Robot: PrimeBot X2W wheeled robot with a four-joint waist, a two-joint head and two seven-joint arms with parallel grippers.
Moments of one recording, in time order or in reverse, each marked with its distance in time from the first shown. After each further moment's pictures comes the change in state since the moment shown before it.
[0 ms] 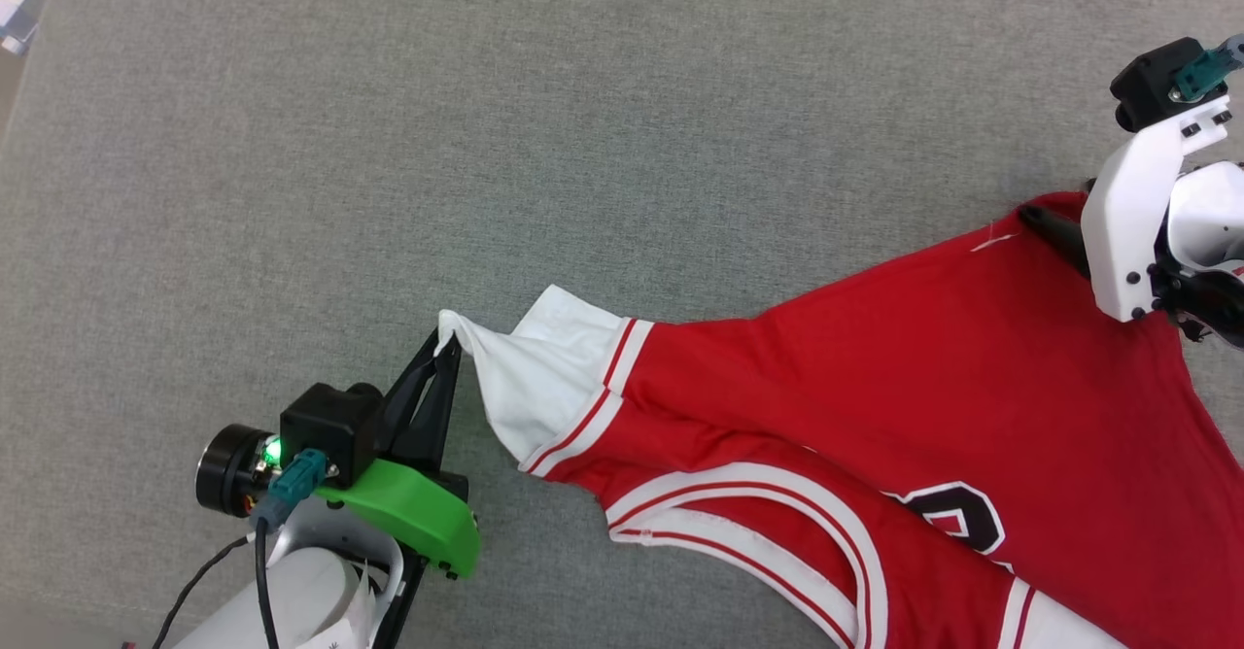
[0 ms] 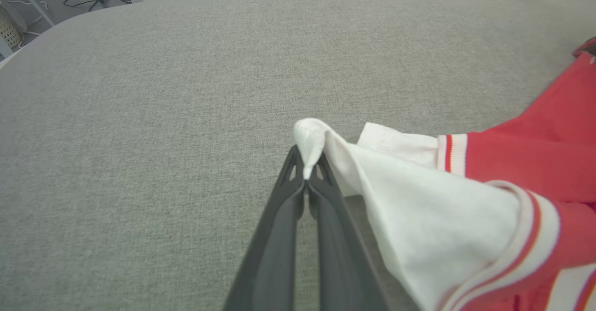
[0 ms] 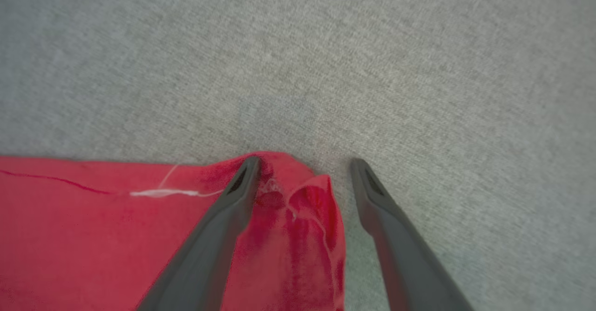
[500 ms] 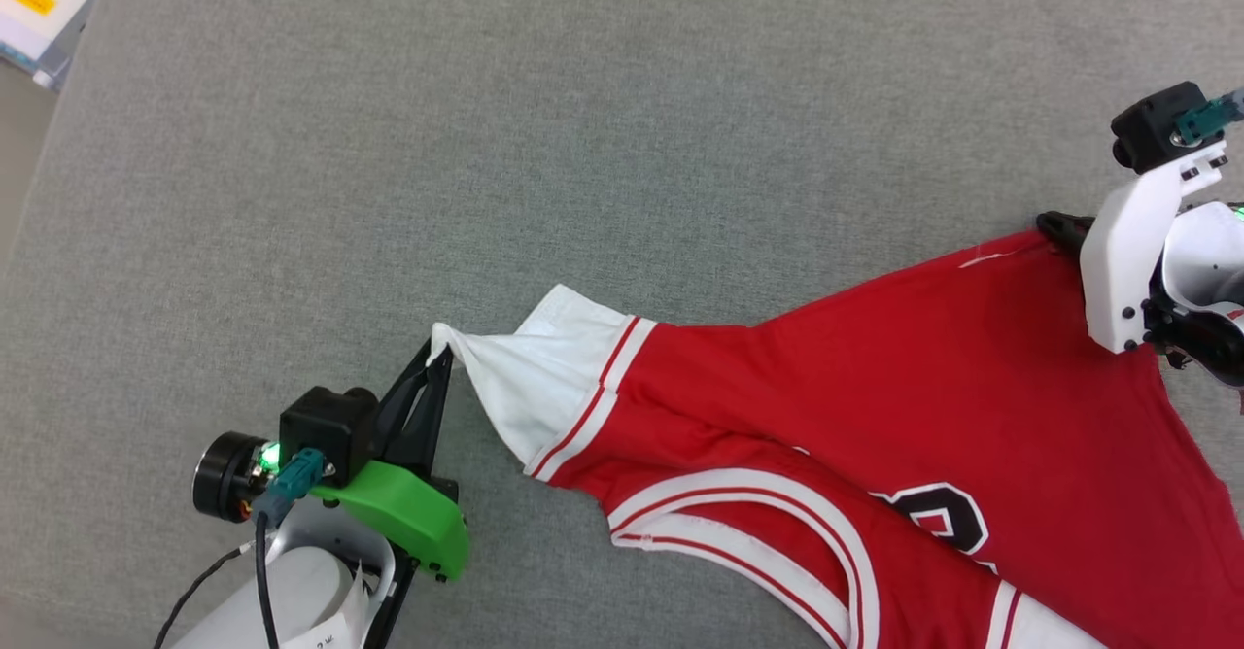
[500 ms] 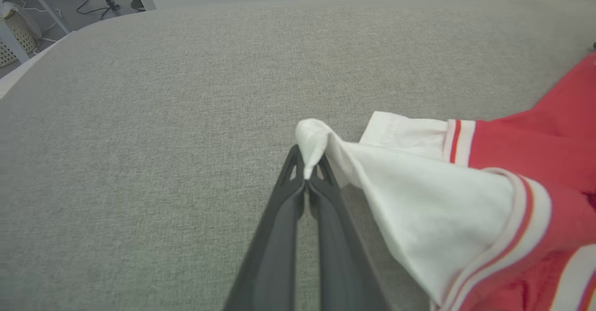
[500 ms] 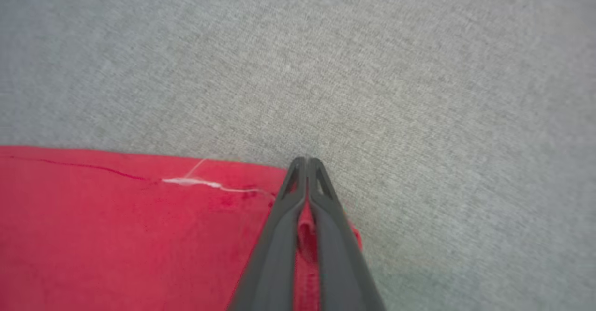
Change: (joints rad) left arm -0.004 -0.019 0.005 0.089 -0.004 -0.040 -0.015; right arm -0.006 -0.031 0.138 0.109 0.112 0.000 -0.249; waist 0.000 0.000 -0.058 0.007
